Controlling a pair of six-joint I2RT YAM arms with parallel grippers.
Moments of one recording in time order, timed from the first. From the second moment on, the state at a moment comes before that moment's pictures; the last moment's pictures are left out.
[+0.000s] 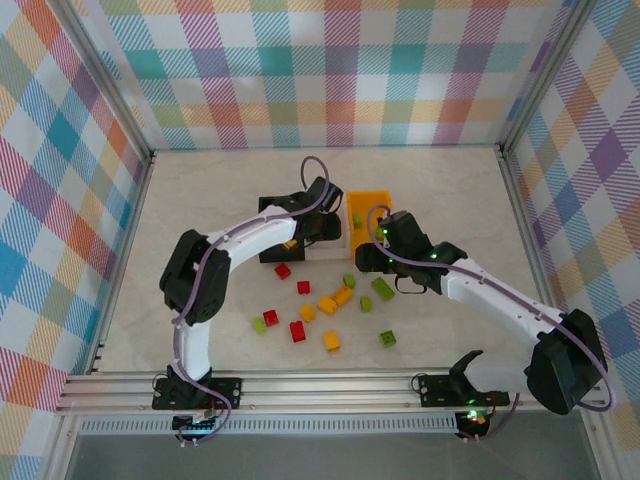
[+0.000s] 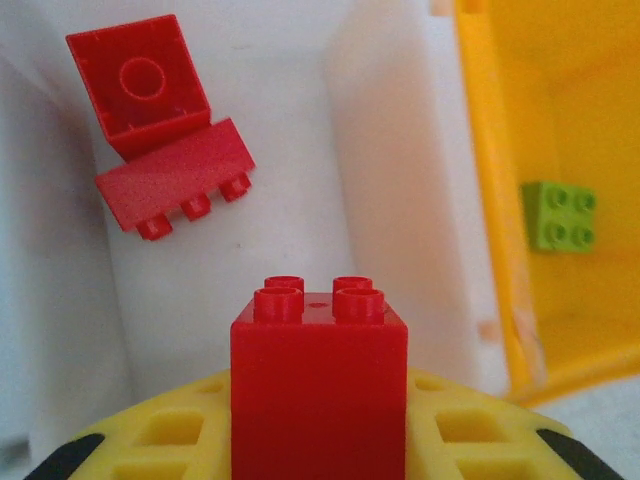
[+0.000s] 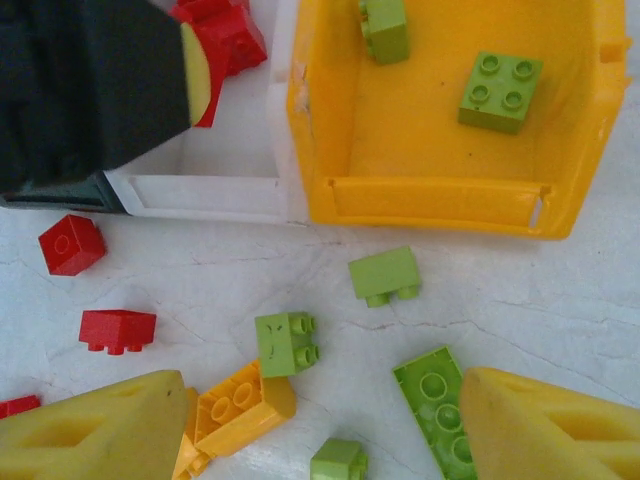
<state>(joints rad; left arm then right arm) -0.66 1.98 1.54 -0.58 -0.06 -0.62 0.65 1.25 0.90 -0.53 0.04 0.52</state>
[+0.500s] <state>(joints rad) -0.65 1.99 1.59 -0.60 -0.02 -0.63 0.65 1.20 0.87 -0.57 0.03 0.53</state>
